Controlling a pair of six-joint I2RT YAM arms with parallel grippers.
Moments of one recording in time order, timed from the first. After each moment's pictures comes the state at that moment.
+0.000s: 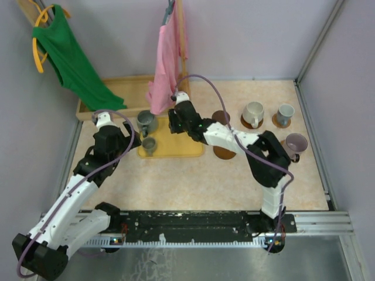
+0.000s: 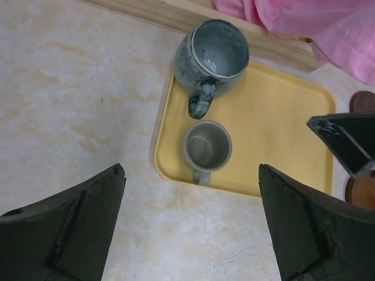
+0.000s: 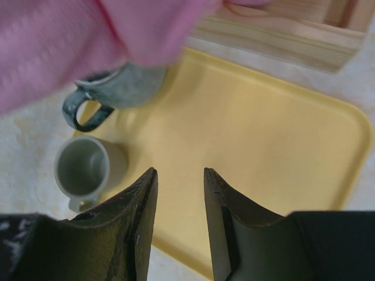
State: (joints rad) left arm -0.41 0.86 0.76 -0.41 -0.40 -0.55; right arm 0.80 1.84 1.35 -0.05 0.17 0.36
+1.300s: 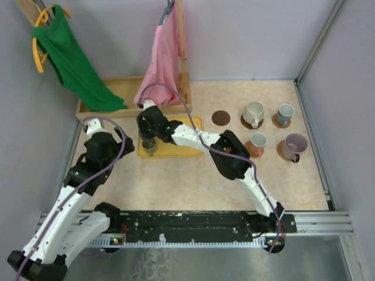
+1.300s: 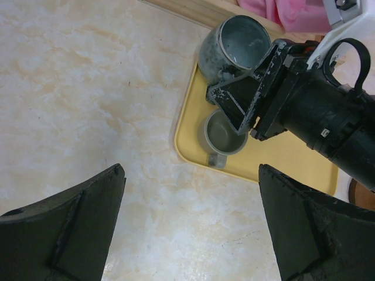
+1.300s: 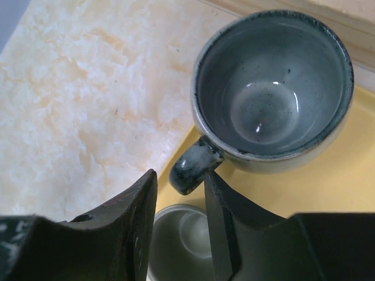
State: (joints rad) left arm -0.41 0.71 0.79 -0.60 -0.46 -0.61; right arm 0.94 2.33 1.92 -0.12 0.06 0.39
